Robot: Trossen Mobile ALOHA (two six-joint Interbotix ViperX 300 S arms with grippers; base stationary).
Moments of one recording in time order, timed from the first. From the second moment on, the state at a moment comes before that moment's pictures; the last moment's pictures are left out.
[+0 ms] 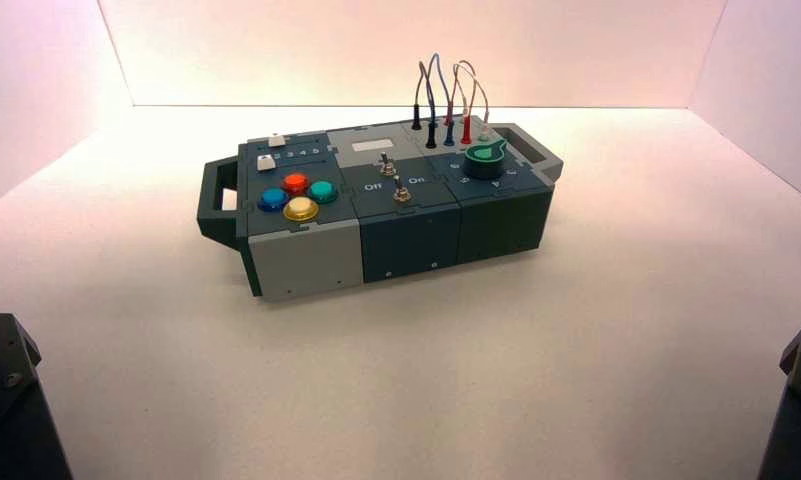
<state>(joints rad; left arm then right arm) 0.04 -1.00 1.12 -0.12 0.30 0.17 0.32 -0.77 0.97 0.04 0.27 0.03</state>
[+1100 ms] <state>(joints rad) -0.13 -0.45 0.96 -0.11 0.63 0.18 0.32 -0.66 0.96 0.05 0.35 0.03</state>
